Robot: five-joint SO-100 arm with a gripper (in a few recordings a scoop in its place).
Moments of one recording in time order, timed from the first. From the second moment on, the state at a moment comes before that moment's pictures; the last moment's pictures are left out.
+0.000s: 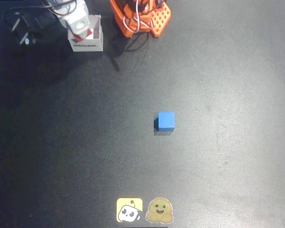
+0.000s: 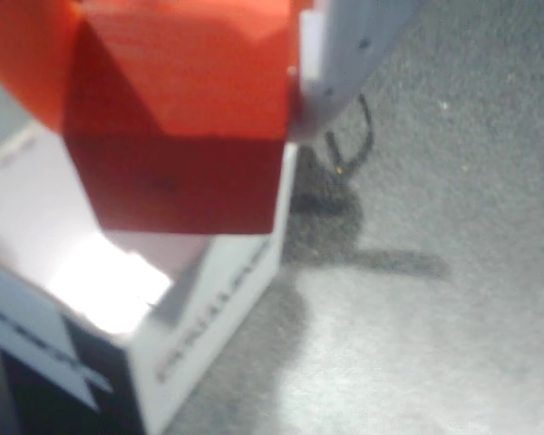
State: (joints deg) arm 63.3 122.6 115.5 98.1 85.8
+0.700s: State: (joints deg) arm 68.8 122.6 117.2 98.0 84.0
